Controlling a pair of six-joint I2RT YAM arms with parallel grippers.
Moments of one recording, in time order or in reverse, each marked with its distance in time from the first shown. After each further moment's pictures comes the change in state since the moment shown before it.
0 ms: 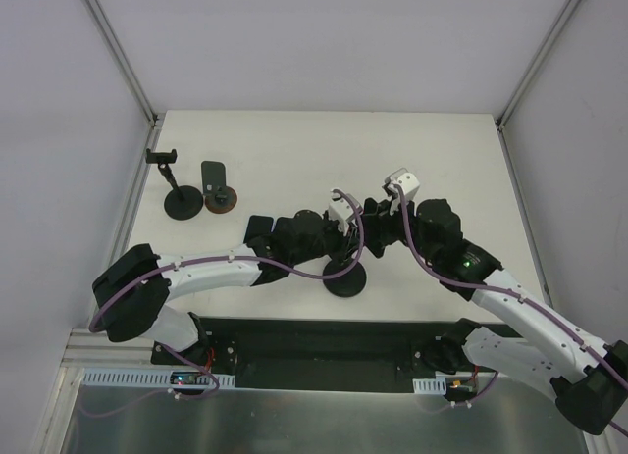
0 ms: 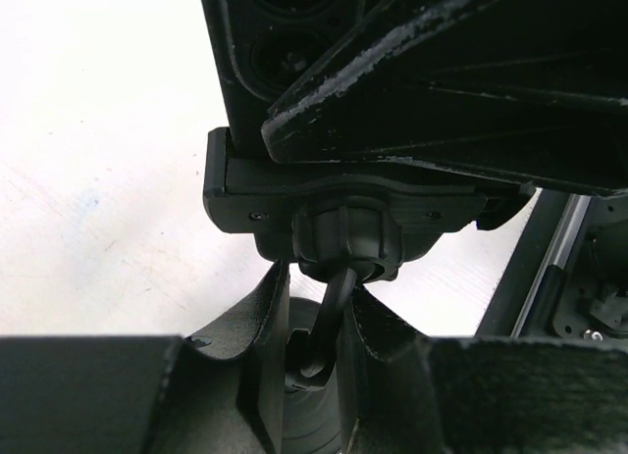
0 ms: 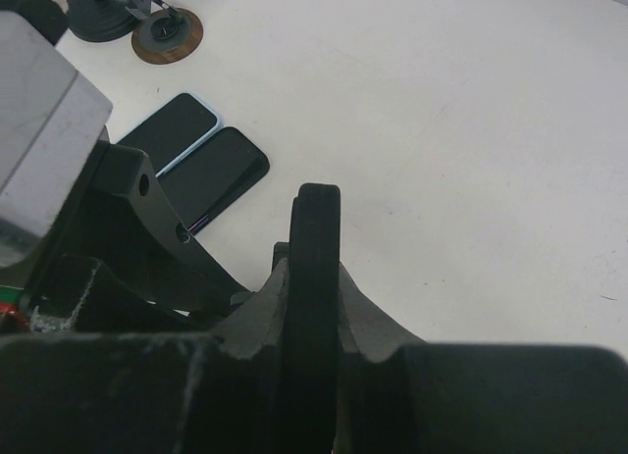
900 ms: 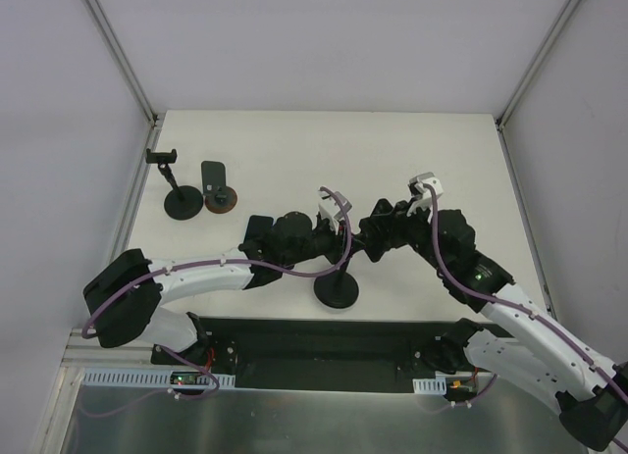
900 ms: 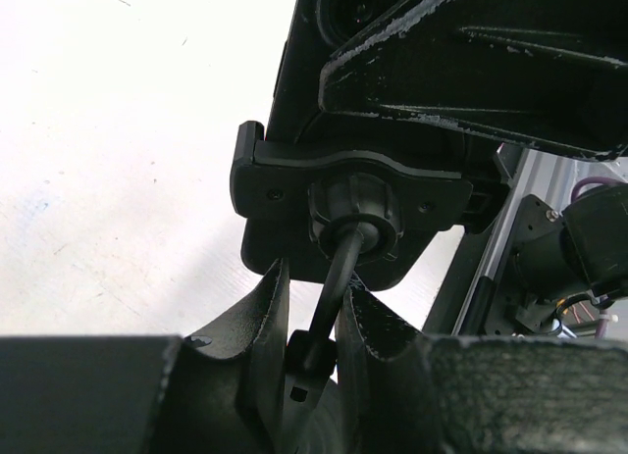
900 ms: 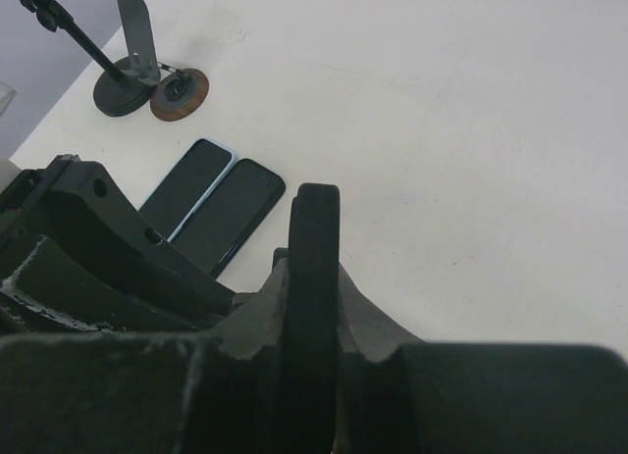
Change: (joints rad) left arm 0.024 -0.055 -0.065 0.072 0.082 -0.126; right arm -0.022 -0.110 -0.052 0.004 0.067 0.215
